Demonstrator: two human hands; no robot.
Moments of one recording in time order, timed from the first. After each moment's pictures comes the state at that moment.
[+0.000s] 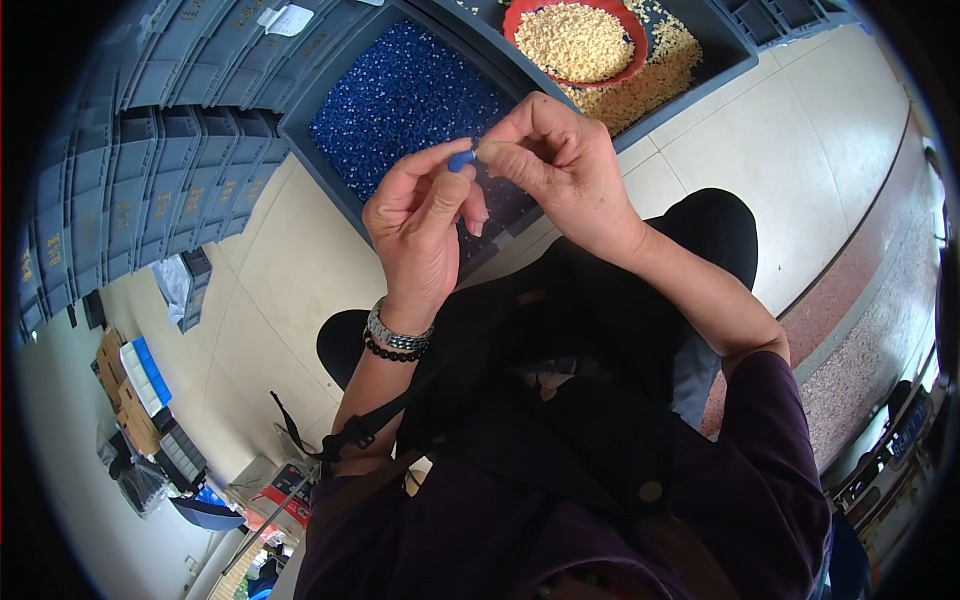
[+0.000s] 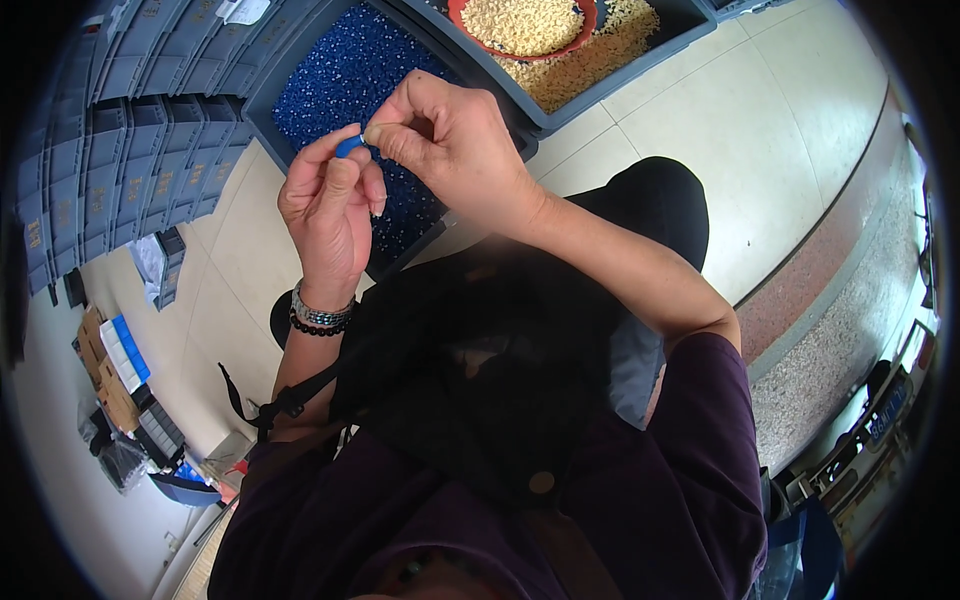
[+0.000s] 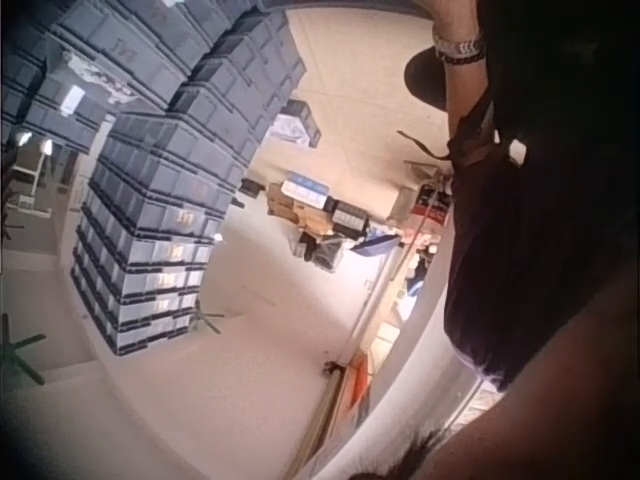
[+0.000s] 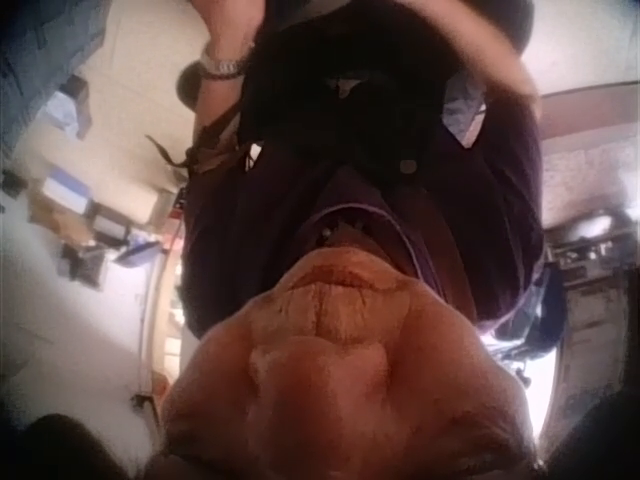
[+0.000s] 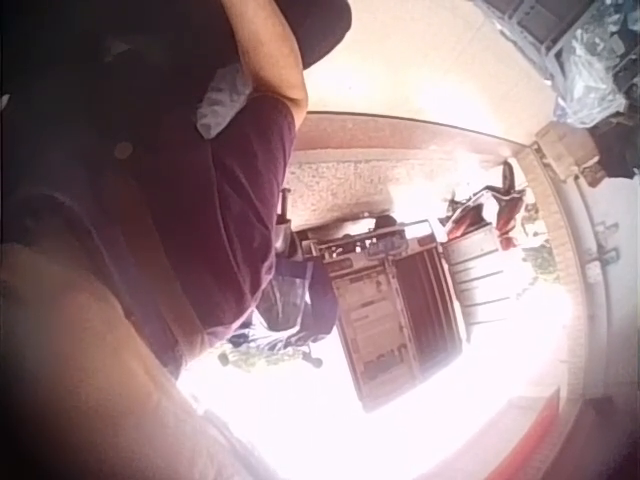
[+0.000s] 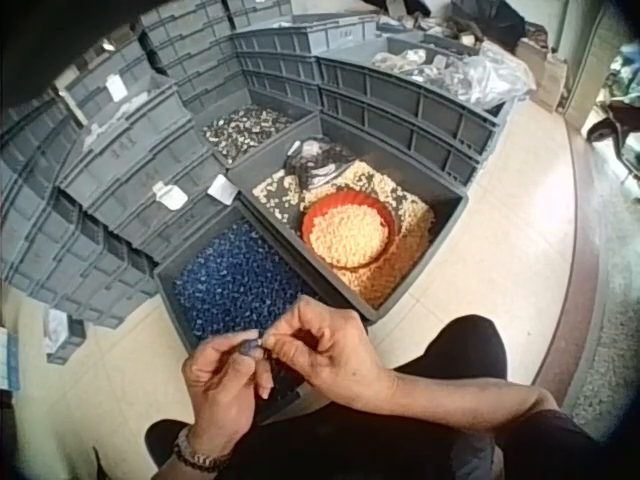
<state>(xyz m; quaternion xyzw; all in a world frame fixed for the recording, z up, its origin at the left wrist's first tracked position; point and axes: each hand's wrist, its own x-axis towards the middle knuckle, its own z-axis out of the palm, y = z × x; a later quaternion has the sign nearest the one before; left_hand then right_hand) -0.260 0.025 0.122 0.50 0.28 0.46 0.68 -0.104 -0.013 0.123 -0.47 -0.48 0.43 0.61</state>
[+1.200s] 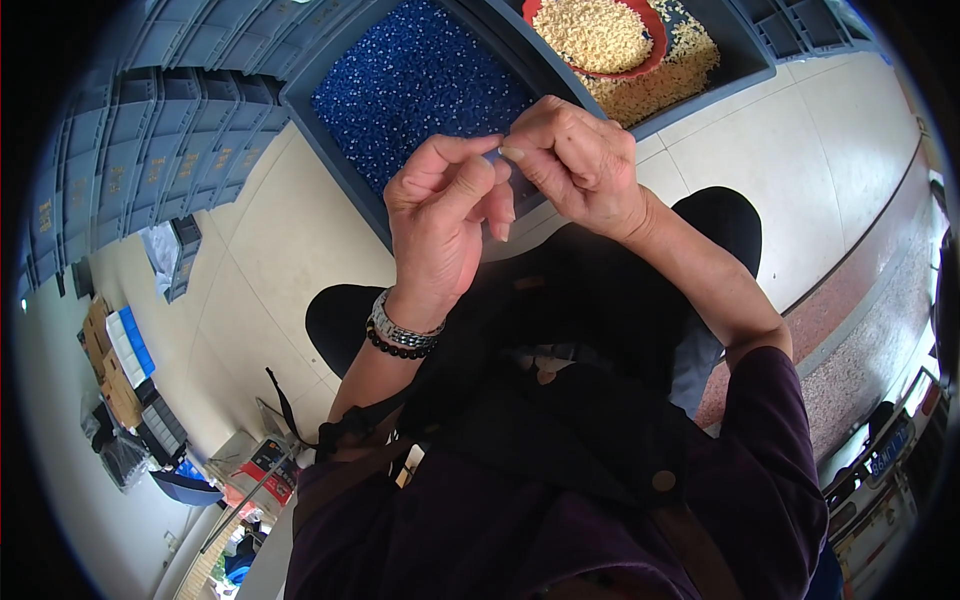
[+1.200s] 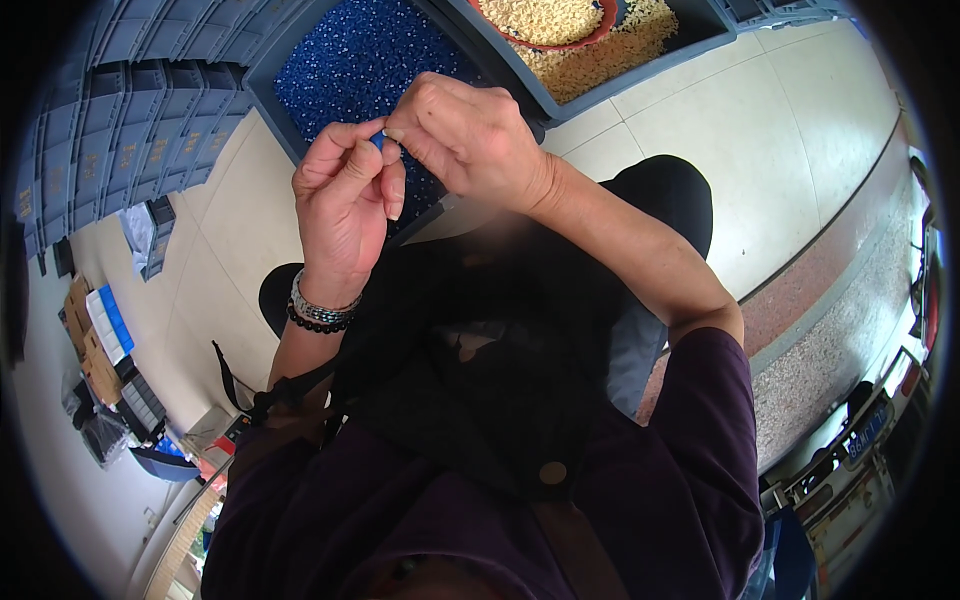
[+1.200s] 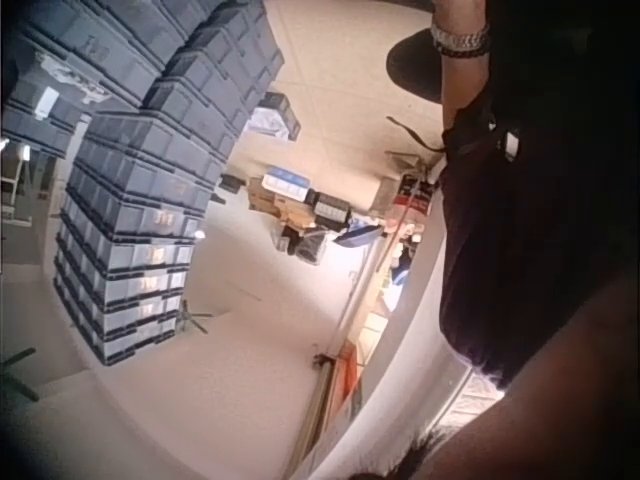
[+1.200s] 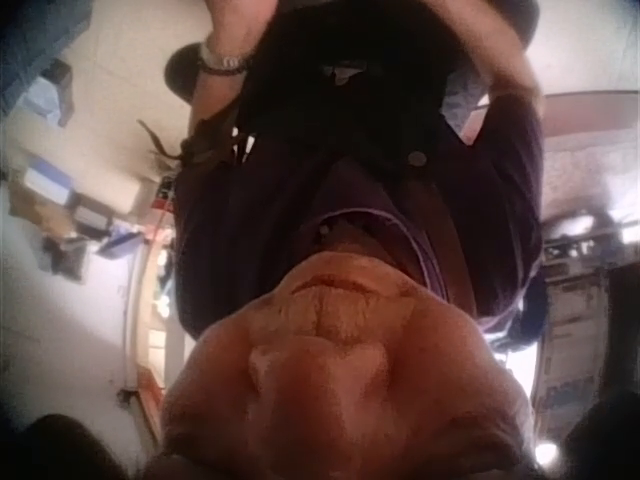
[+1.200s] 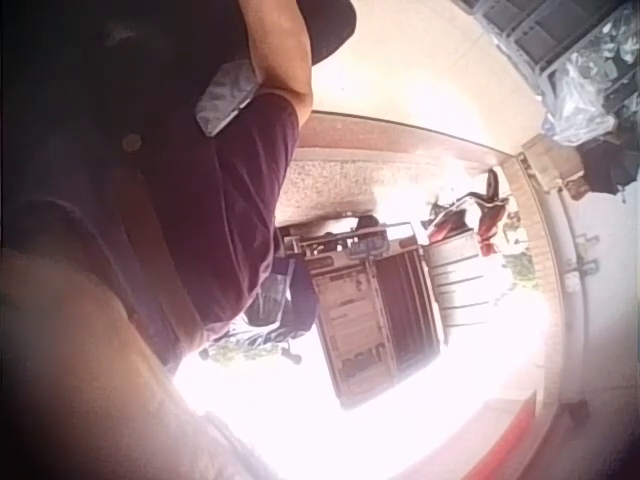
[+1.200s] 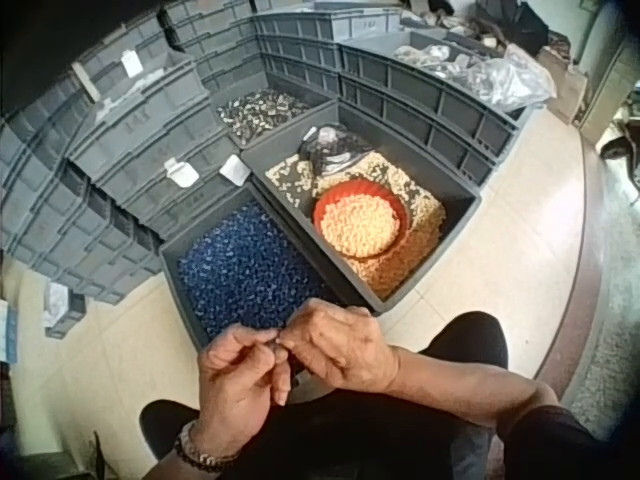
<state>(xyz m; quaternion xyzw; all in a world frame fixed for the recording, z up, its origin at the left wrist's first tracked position) -0.261 0.012 0.124 0.39 0.29 0.43 0.76 -0.097 -0.003 0.106 -0.39 -0.71 0.12 0.57</state>
